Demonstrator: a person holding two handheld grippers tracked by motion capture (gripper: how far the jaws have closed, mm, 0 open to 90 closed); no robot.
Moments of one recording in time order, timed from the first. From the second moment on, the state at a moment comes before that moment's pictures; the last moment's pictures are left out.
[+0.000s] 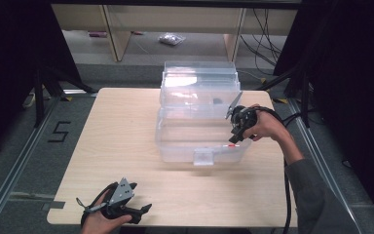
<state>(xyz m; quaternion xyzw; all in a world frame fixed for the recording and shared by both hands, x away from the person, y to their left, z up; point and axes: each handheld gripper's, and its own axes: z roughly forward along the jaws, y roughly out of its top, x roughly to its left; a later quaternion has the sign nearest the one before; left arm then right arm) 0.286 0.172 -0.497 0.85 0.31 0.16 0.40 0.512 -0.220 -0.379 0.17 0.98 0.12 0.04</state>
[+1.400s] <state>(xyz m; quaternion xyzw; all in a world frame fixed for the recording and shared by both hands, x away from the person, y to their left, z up) 0.285 0.170 -0.497 0.85 0.31 0.16 0.40 0.469 -0.219 -0.356 0.28 0.93 0.24 0.08</state>
